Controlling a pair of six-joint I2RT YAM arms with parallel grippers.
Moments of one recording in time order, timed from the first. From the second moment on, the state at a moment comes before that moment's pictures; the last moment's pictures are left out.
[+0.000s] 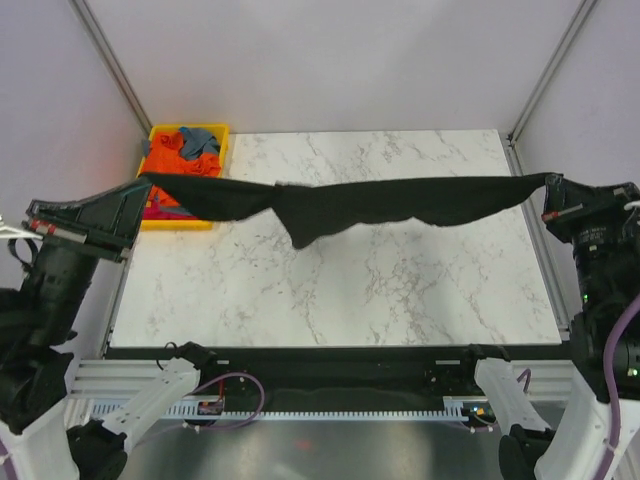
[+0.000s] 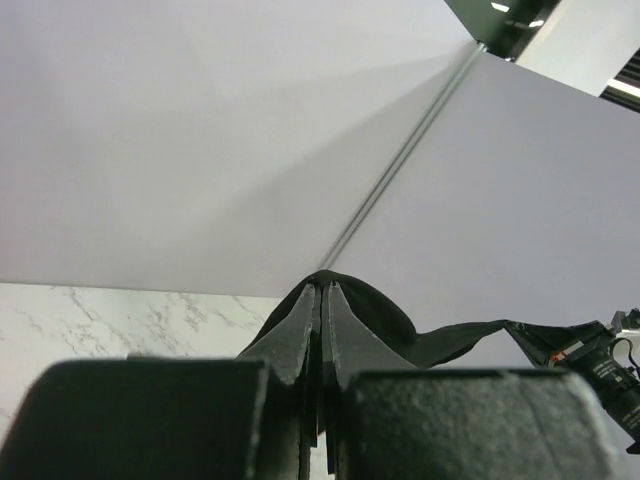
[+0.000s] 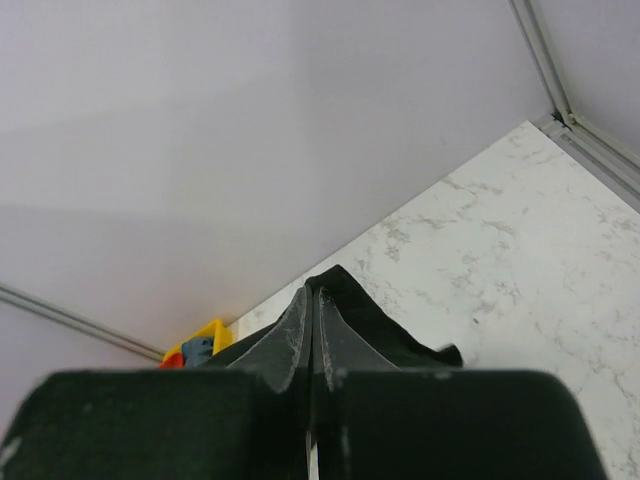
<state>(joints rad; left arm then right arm) -0.43 0.73 1.72 -0.60 -0.05 -0.59 -0.13 0.81 1.72 -0.90 0.07 0.70</state>
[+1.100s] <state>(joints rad) -0.23 1.82 2.44 -0.62 -0.10 -0.32 -0.09 1.81 2.20 -0.59 0.14 0.55</state>
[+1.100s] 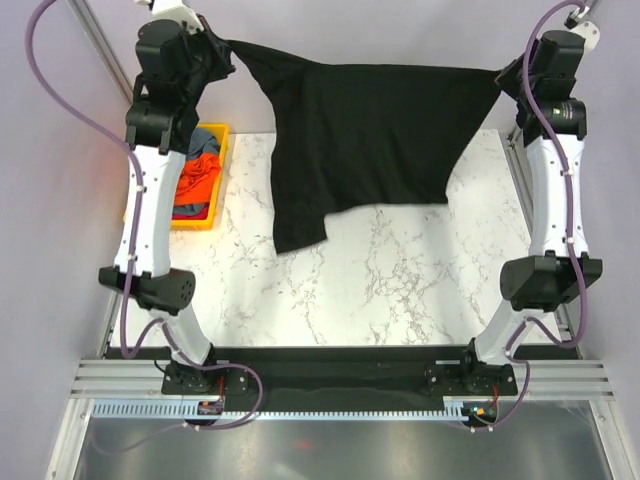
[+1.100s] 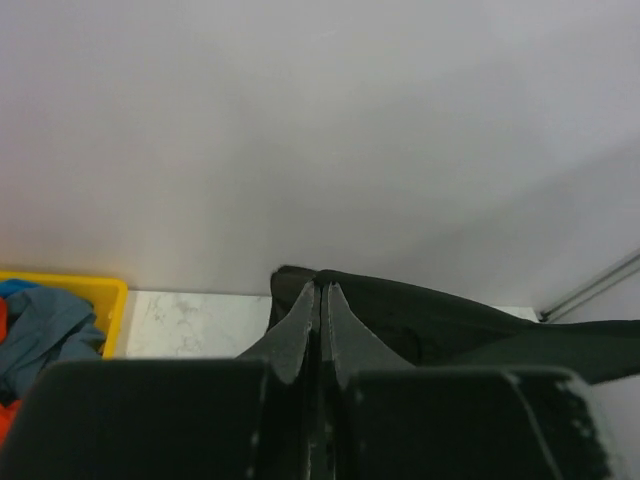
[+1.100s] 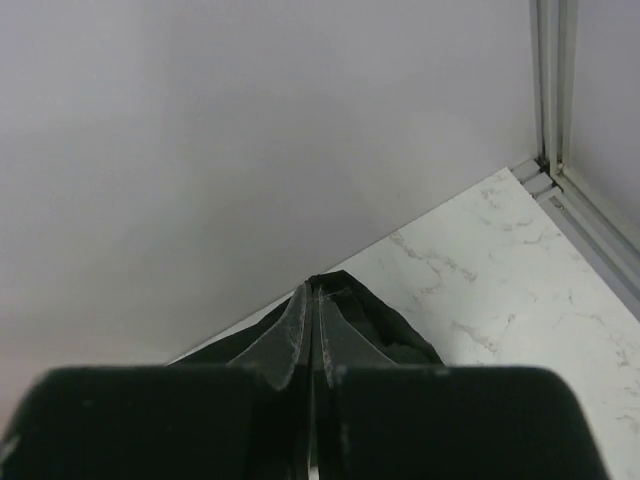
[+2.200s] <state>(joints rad) -0.45 0.89 0.66 -0.43 0.04 -0.57 -0.09 1.18 0.72 -0.55 0.38 0.66</state>
